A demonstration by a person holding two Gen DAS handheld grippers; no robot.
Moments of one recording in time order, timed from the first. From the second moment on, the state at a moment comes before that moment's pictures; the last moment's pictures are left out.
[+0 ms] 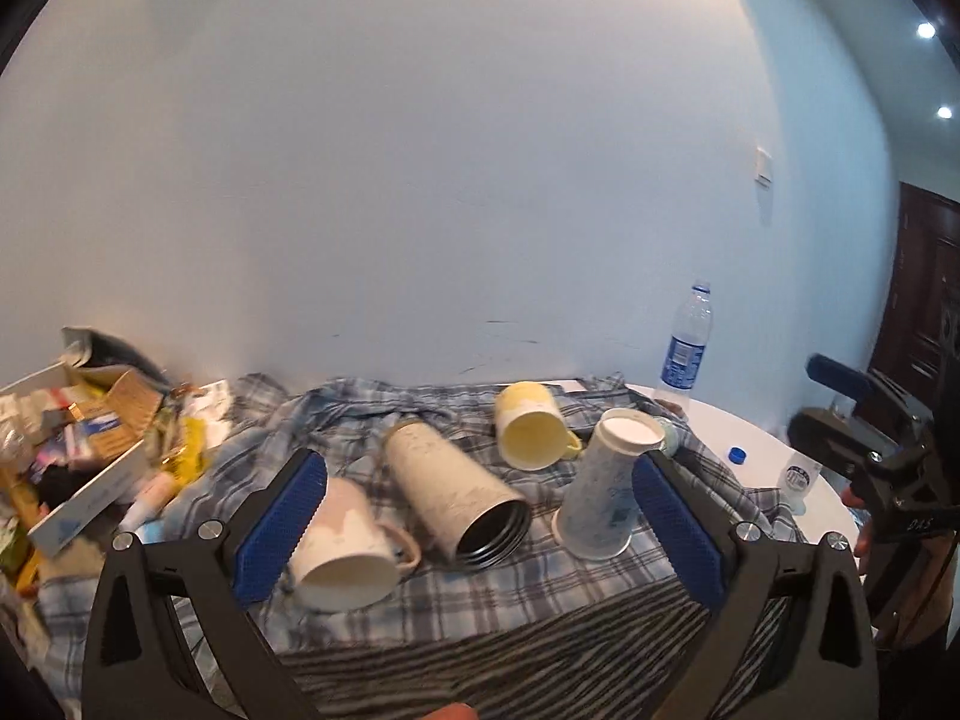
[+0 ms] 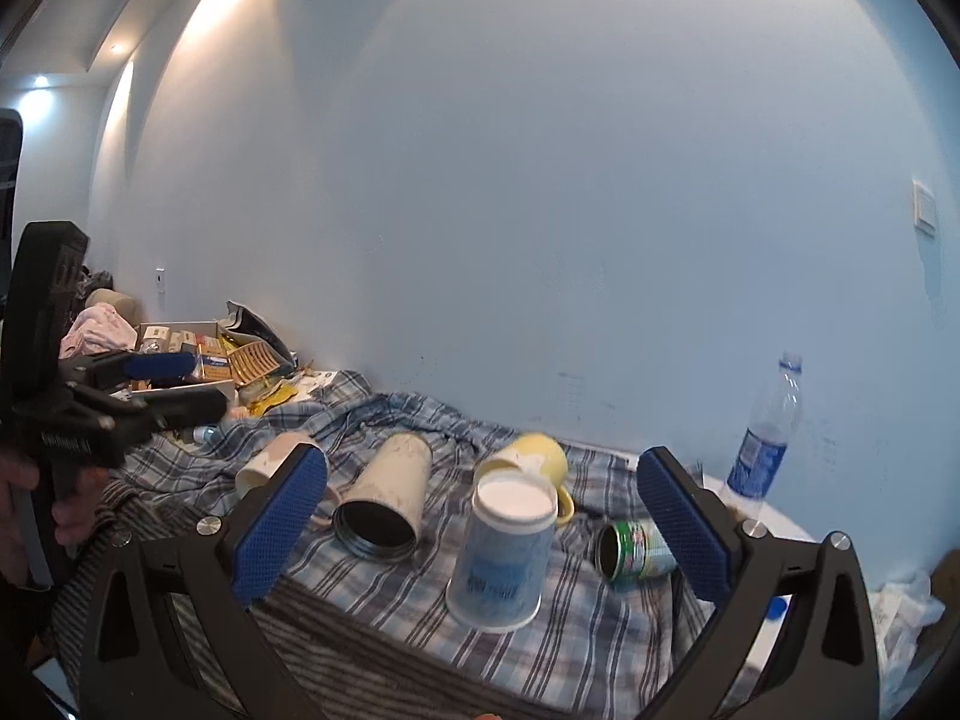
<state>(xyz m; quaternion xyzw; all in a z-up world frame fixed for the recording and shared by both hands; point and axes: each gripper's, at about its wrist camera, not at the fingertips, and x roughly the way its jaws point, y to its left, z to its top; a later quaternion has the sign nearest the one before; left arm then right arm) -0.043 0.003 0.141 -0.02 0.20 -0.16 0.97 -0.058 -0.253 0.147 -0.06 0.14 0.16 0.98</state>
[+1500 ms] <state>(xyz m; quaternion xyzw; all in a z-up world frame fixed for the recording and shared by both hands) -0.047 0.005 0.026 0.05 0.27 -0.05 0.96 -0.055 -0.242 0.035 -0.04 0.26 0.15 0.95</state>
